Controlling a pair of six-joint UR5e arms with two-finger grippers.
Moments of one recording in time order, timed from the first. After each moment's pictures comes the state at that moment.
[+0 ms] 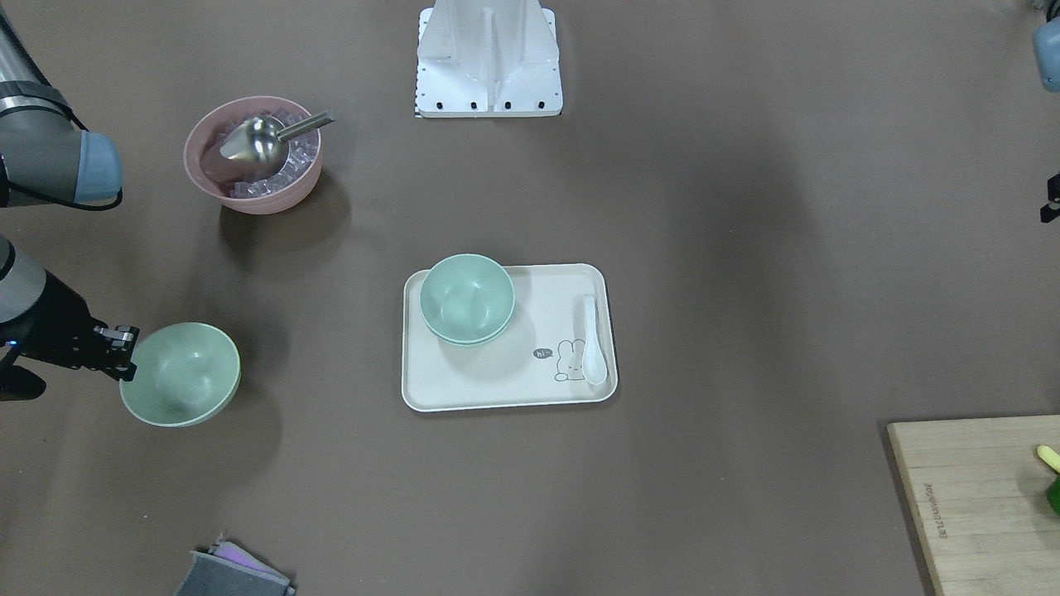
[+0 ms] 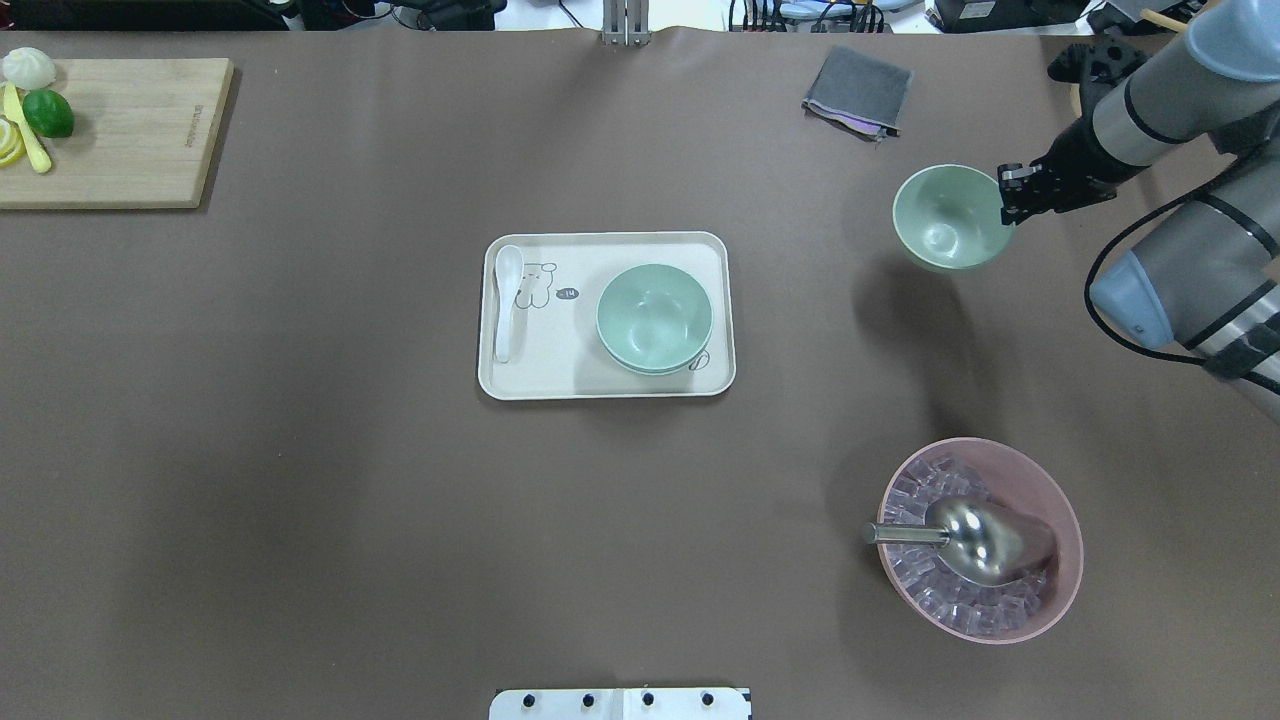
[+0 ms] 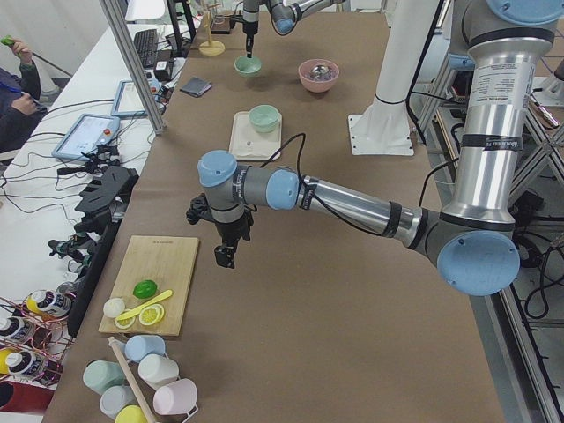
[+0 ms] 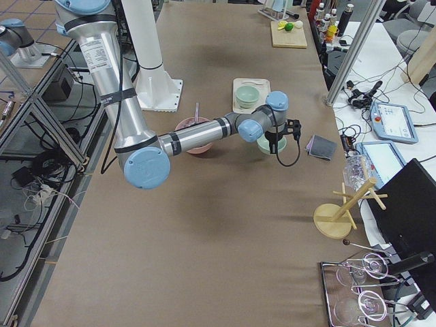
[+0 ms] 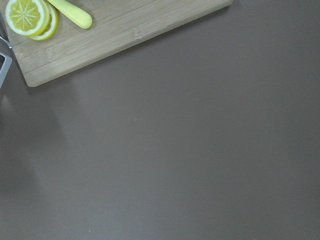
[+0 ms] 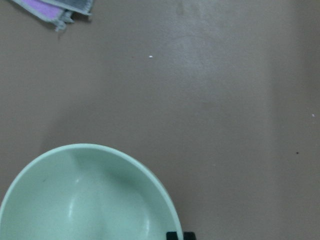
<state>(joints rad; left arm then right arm) -1.46 -1.64 -1.77 -1.39 -2.27 0.17 1.05 -1.21 1.55 -1.26 2.19 0.86</state>
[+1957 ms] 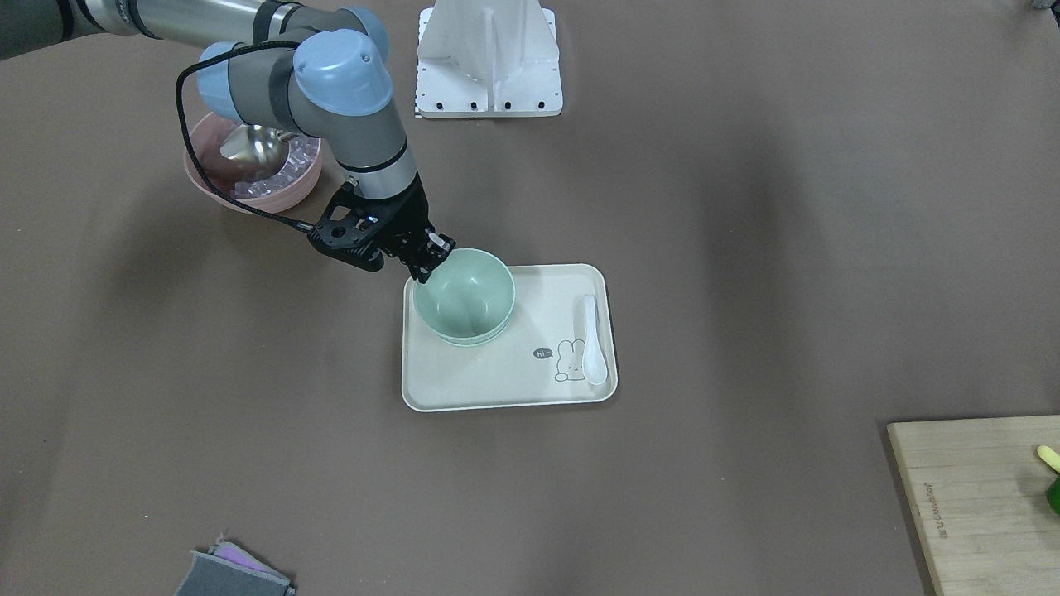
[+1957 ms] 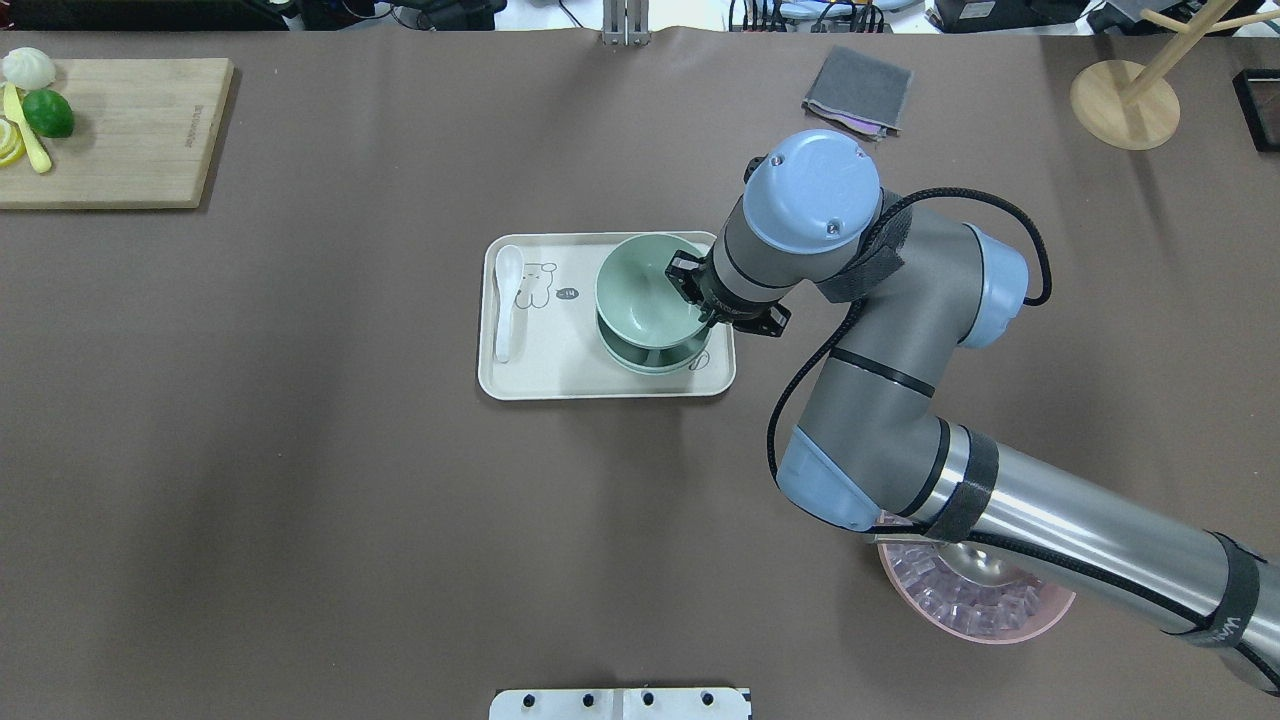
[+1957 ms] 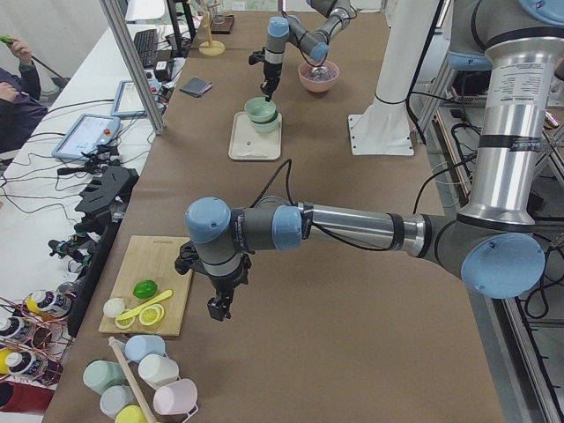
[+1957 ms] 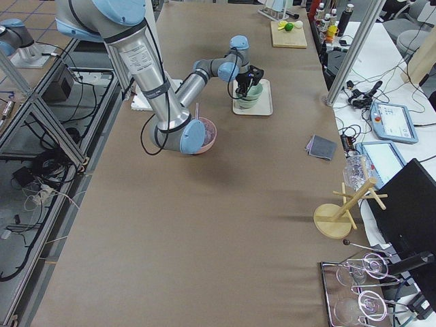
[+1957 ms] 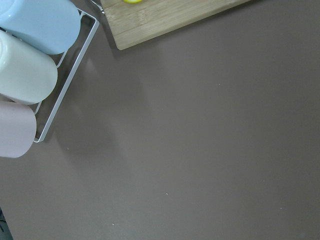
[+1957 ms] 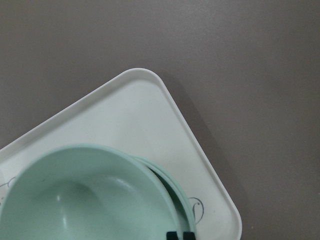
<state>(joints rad) -1.62 -1.64 -1.62 -1.38 -2.27 0.43 0.60 -0.91 1.68 -1.48 1.86 1.68</state>
